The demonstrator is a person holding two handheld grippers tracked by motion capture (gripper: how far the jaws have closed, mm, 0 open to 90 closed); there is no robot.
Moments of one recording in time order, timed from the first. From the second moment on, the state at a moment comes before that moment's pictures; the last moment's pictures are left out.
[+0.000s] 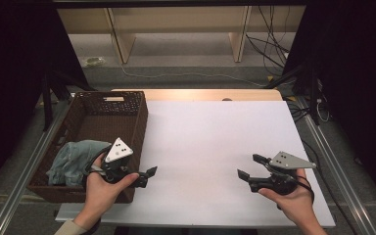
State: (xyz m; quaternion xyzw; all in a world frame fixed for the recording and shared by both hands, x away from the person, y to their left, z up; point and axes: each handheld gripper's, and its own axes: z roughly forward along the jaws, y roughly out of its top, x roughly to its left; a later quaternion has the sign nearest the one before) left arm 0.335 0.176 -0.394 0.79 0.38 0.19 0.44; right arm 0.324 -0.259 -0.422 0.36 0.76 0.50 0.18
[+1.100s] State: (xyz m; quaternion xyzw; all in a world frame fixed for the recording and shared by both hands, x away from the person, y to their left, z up) left arm 0.335 0.227 -0.376 0.77 0.42 0.22 0.44; right arm 0.324 -0.258 -0.423 0.36 0.77 0.50 0.18
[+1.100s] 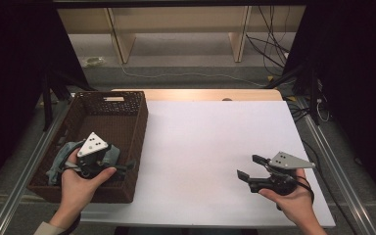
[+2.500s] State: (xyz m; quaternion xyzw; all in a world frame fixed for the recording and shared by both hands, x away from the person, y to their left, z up) left arm 0.344 0.327 -0.364 0.70 0.51 0.30 0.40; right arm 0.326 -0.255 -0.427 0.36 0.77 0.50 0.17
